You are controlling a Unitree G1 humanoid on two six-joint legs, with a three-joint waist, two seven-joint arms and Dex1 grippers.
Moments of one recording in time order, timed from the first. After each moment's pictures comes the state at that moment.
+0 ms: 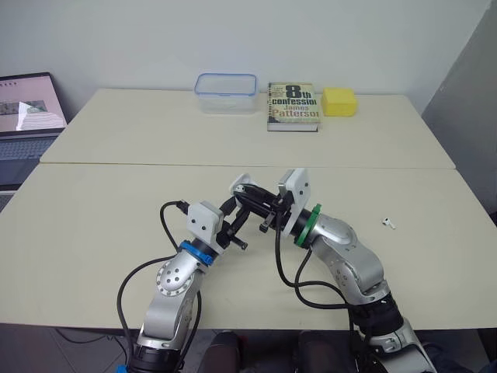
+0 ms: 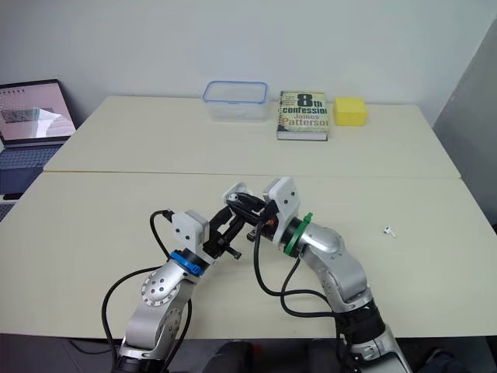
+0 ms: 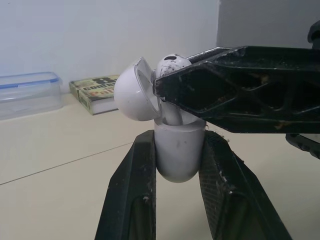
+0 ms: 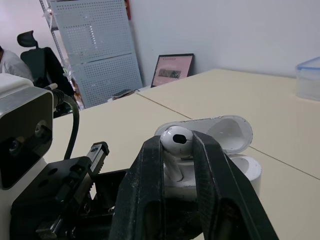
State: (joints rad) left arm -0.06 0.19 -0.08 -0.23 -0.20 -0.03 -0.45; right arm -0.40 -0.07 0.27 -0.21 0.30 0.38 0.56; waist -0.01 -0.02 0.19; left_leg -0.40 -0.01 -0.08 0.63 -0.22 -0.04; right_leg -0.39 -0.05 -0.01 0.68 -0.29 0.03
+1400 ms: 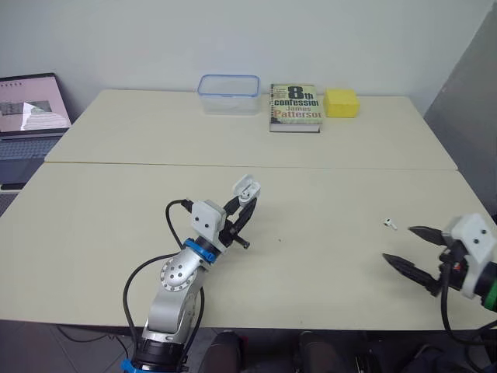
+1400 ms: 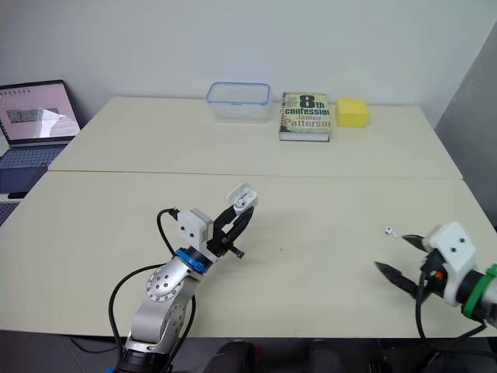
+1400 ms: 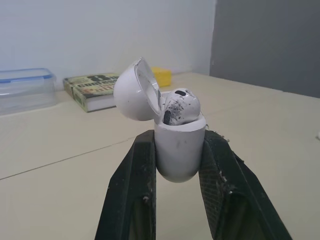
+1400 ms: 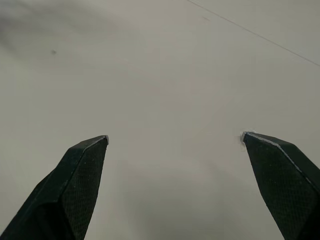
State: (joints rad) left arm -0.10 0.17 -0.08 -0.15 -0.22 -0.05 -0.49; right arm 0.39 -0.78 -0.61 -0.60 0.47 0.62 0.78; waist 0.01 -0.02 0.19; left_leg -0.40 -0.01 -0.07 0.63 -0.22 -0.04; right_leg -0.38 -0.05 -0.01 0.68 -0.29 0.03
